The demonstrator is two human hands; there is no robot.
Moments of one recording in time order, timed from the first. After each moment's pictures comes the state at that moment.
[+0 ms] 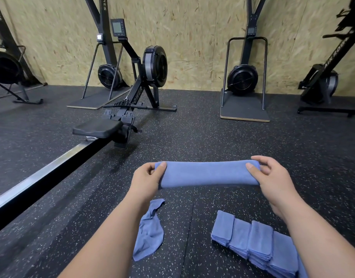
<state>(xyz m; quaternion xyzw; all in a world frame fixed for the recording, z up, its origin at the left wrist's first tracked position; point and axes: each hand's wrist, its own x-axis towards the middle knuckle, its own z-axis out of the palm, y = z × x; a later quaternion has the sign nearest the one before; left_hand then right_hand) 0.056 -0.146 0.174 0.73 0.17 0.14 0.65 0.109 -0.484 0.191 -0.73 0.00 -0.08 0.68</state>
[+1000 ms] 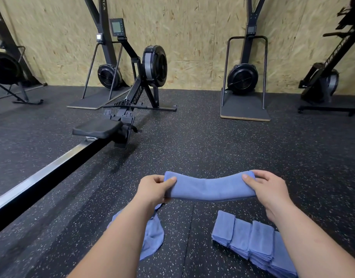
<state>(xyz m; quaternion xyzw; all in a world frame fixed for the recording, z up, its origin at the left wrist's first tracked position) 0.054 -0.163 0.163 0.72 0.23 0.03 0.65 0.117 -0.477 0.159 -0.74 0.12 -0.05 0.66</state>
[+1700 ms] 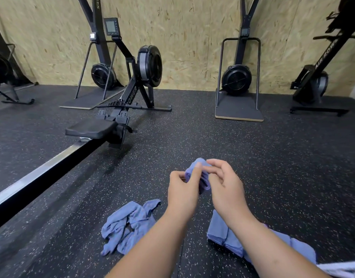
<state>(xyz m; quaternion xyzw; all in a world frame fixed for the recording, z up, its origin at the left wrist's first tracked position) 0.045 -0.266 0.182 0.69 0.20 0.14 0.68 0.052 -0.384 0.196 -0.78 -0.07 -0.09 0.61</state>
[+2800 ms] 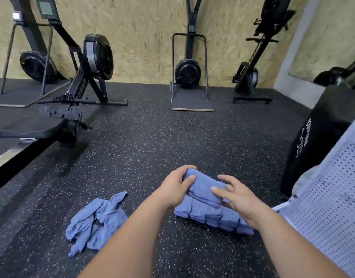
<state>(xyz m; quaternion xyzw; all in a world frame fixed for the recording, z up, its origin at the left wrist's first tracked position) 0.015 -0.291 0.160 0.83 -0.13 -0.06 0.54 -0.037 -0.523 0.167 -0.75 0.09 0.11 0.65</state>
